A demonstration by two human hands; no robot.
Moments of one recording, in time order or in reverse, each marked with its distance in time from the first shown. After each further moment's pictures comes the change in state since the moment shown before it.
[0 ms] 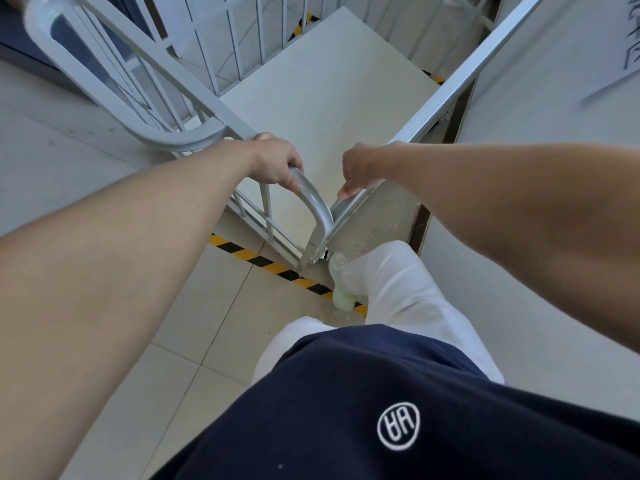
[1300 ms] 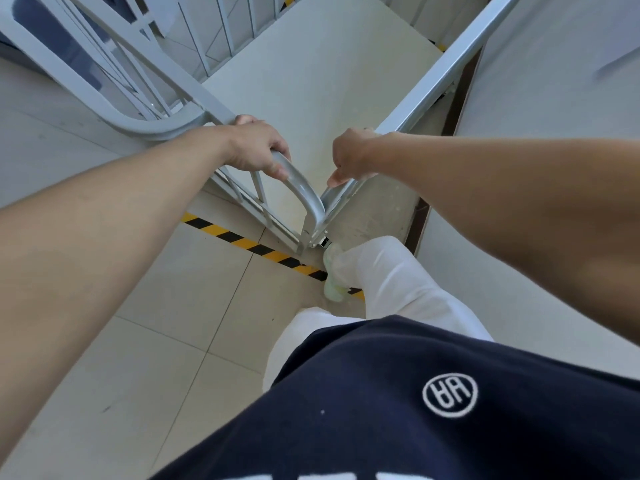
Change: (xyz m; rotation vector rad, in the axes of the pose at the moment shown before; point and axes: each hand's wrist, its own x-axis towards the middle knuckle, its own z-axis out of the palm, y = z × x) left_hand 0.021 -0.010 -0.008 0.035 -0.012 0.006; right_hand 0.015 0.013 0.004 0.065 0.069 -0.018
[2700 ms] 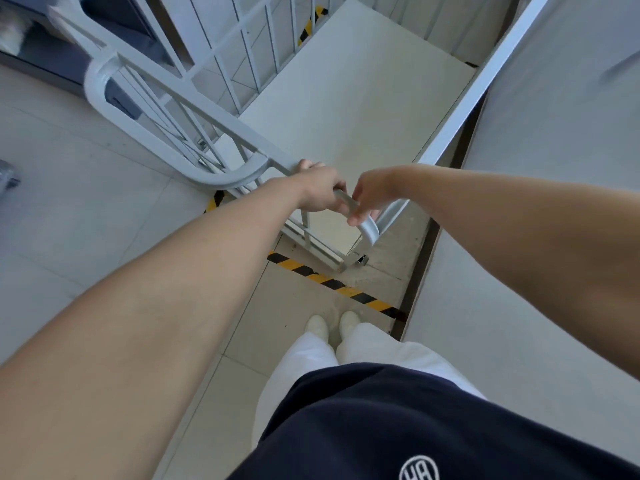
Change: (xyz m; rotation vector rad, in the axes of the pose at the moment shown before) left_hand -0.012 0.125 0.032 -0.086 -0.001 0.019; right_hand -0.042 0.038 0.031 0.280 -0.300 -0.026
